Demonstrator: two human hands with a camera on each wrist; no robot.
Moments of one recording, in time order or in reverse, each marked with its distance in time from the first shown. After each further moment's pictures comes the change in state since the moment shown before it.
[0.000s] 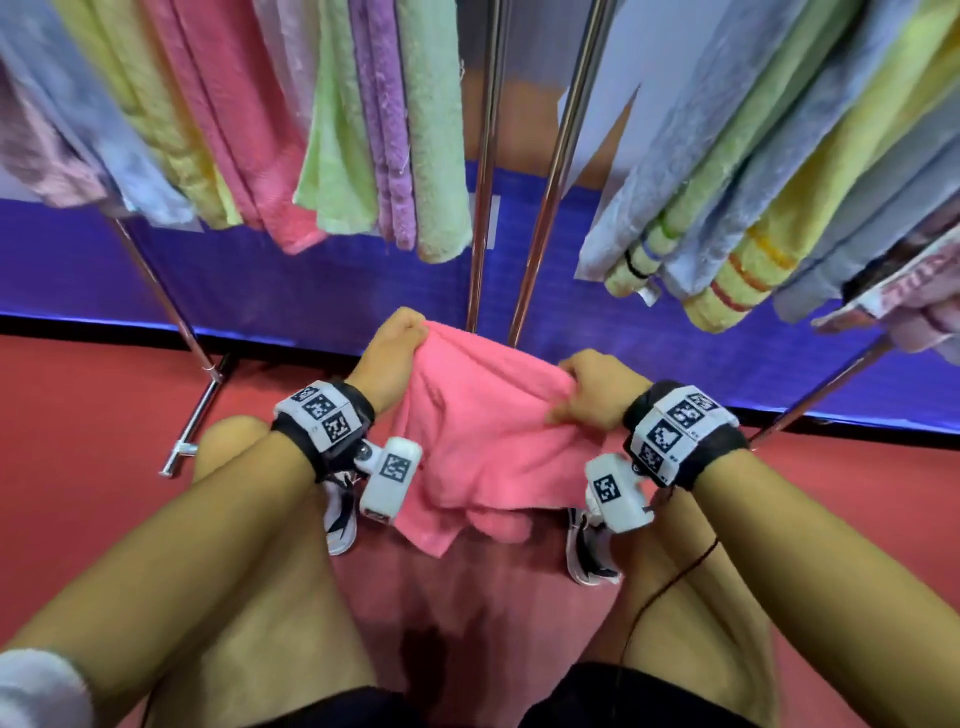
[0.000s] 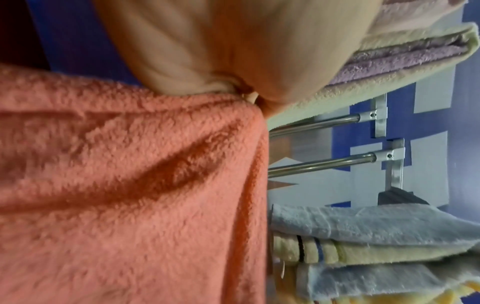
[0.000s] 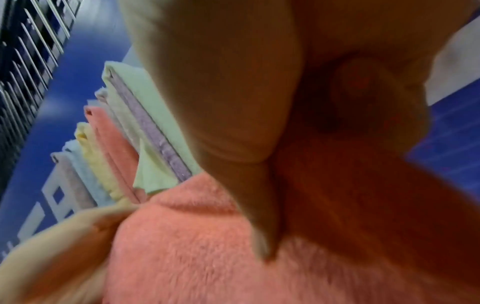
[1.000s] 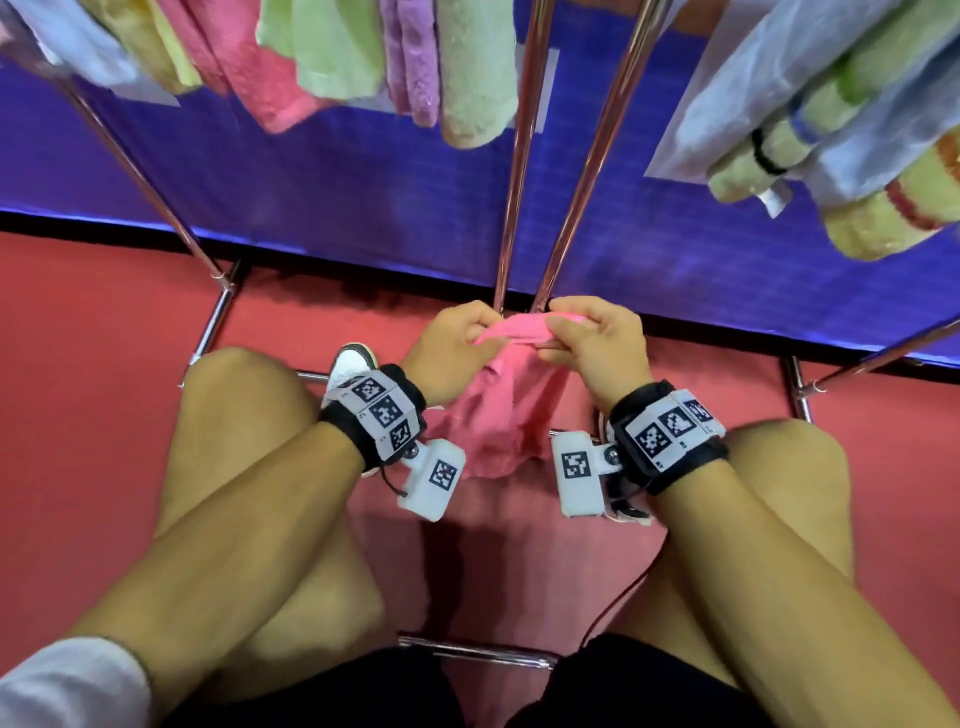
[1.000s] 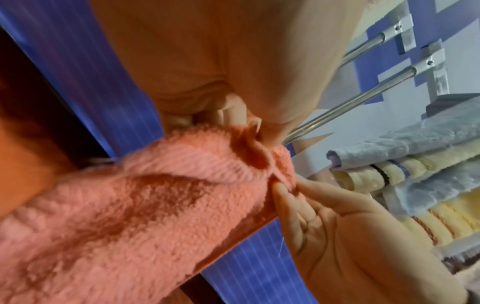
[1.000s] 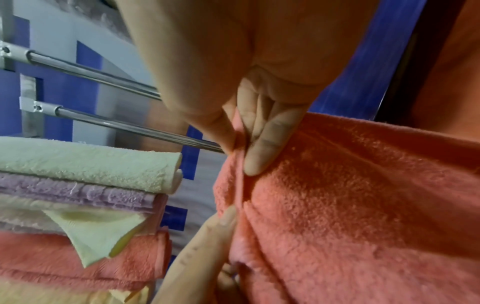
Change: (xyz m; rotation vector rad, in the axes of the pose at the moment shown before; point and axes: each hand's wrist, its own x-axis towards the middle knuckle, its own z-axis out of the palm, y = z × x) left_hand -0.007 -0.079 0.025 0.337 -0.222 0.028; right_hand 0.055 -0.017 0.099 1.268 0.281 0.146
